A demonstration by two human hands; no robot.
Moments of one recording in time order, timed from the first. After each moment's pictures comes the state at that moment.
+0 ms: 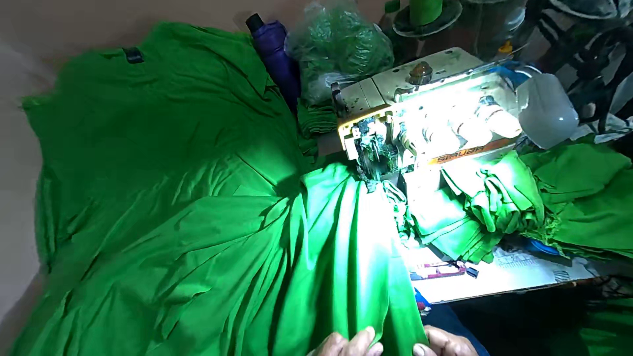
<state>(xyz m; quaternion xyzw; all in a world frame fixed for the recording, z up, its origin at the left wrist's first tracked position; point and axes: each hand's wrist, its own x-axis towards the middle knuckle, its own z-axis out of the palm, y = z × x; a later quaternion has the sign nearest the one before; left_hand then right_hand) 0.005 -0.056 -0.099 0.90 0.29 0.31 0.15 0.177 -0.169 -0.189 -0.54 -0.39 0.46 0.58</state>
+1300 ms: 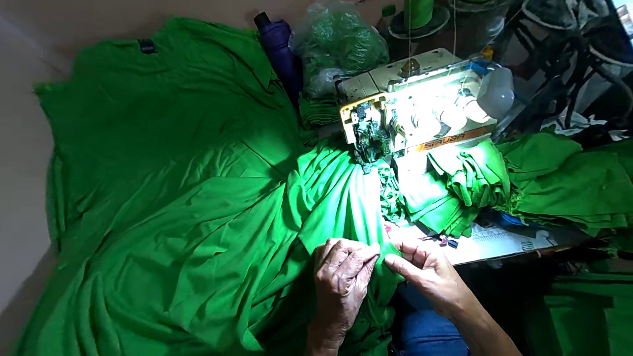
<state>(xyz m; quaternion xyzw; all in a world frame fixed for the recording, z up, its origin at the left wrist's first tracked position) 0.053 -0.011 -0.134 0.85 0.21 0.48 0.11 0.194 -0.105 -0.139 -0.47 -0.35 0.45 0.67</state>
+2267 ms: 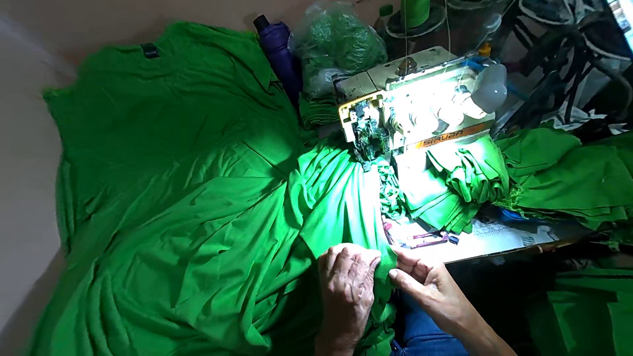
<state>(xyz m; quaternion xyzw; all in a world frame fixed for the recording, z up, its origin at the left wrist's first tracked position) 0.050 -0.028 -0.138 0.86 0.25 0.45 0.04 0.180 -0.119 -0.153 -0.45 -0.39 0.43 0.68</state>
